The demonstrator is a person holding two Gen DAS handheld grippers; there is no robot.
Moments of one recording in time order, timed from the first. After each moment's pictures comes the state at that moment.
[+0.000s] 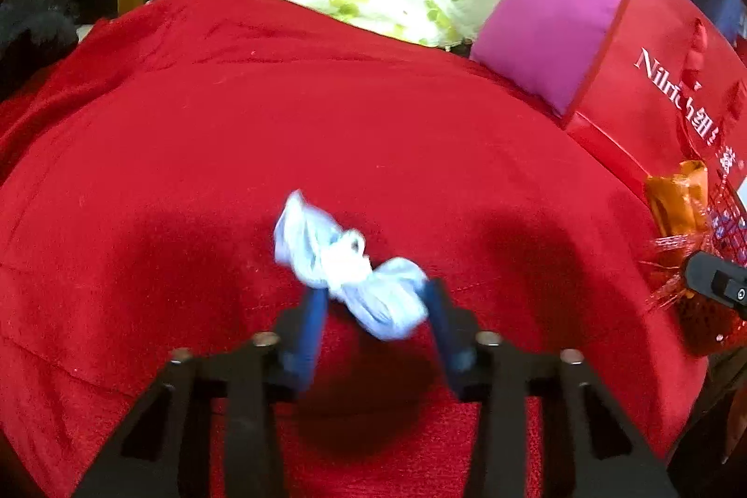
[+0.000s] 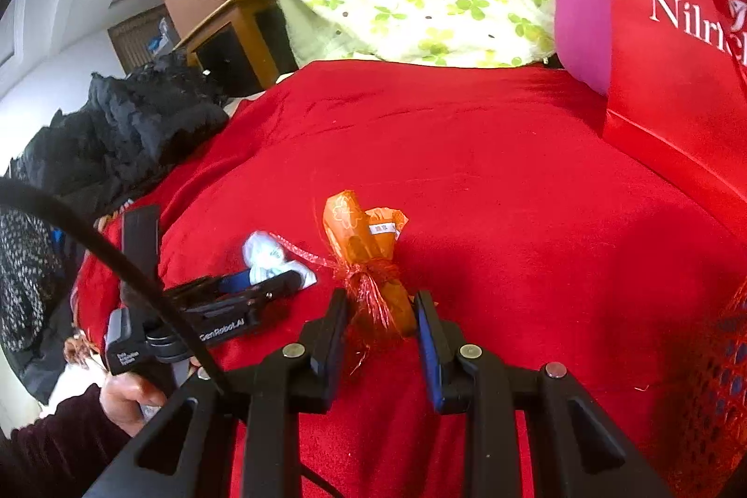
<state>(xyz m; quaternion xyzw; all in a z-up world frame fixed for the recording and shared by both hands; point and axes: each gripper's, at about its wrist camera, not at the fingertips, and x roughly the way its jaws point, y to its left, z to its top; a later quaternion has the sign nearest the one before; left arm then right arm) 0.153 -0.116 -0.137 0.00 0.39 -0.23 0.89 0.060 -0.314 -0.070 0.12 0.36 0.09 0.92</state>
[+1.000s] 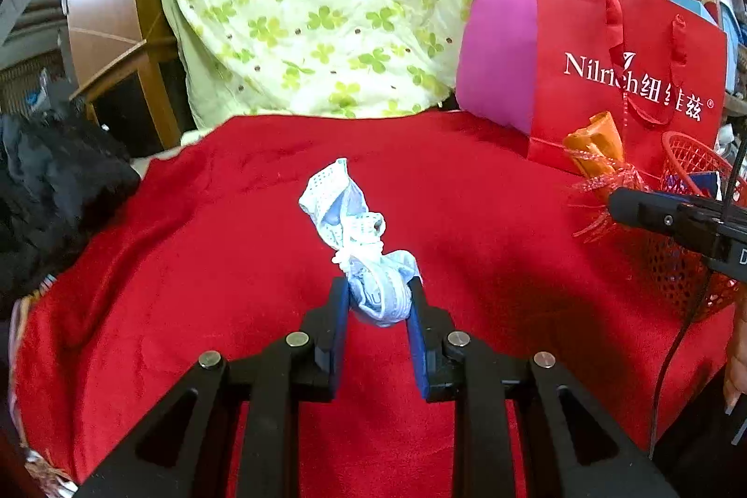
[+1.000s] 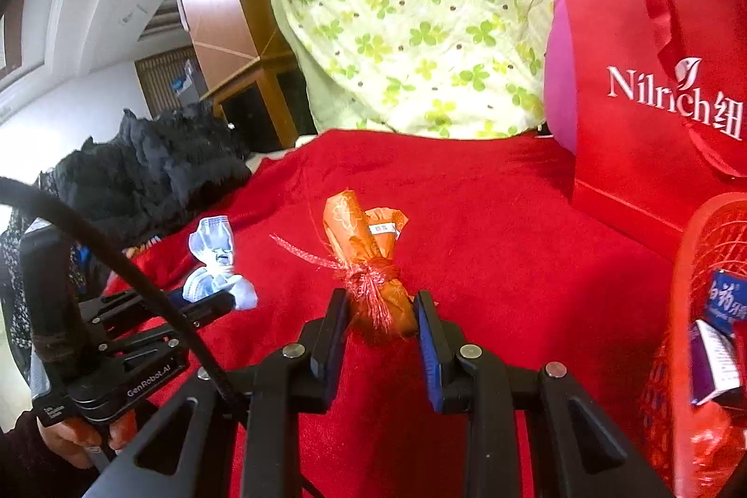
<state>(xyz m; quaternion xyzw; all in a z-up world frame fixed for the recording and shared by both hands) 0.040 -0.164 -0.027 0.13 0.28 -0.16 0.94 0.000 -0.345 -0.026 0.13 0.25 0.10 0.95</state>
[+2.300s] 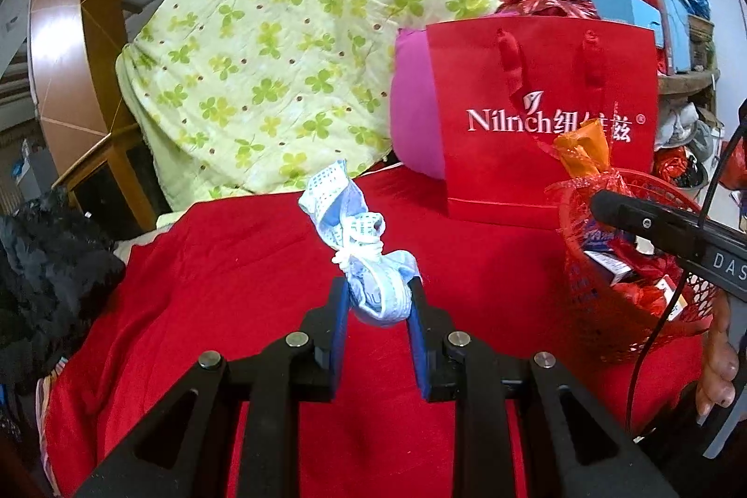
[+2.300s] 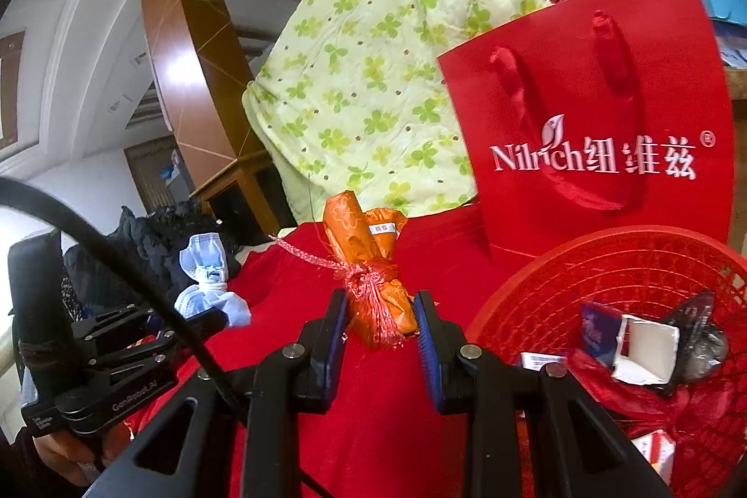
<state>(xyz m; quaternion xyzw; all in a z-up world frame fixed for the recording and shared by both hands) -0.022 -0.256 0.037 0.18 0.22 -0.21 0.94 -0.083 -0.448 0.005 0.20 0.14 0.06 0.97</state>
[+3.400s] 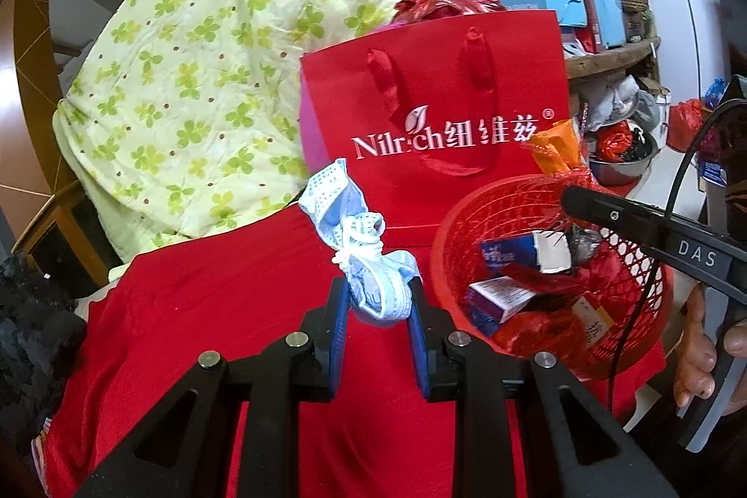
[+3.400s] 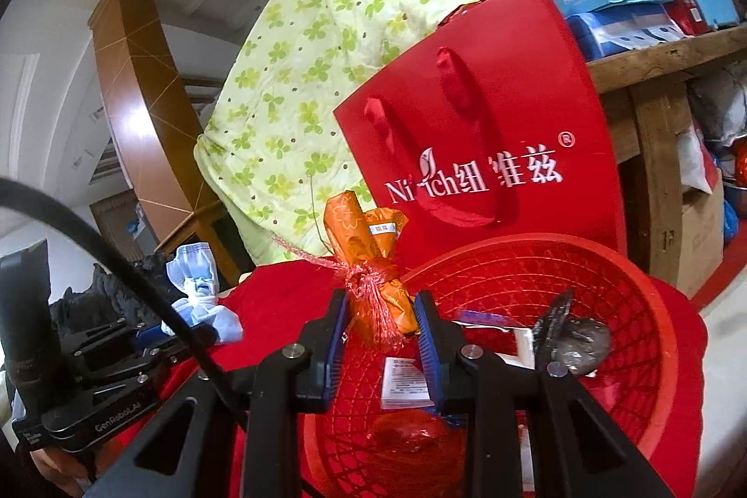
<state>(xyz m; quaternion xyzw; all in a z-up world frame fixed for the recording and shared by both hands) -0.059 -0.347 0.042 0.23 0.20 -0.30 0.91 -0.143 -0.528 -0.008 0.25 0.11 -0.02 0.96</state>
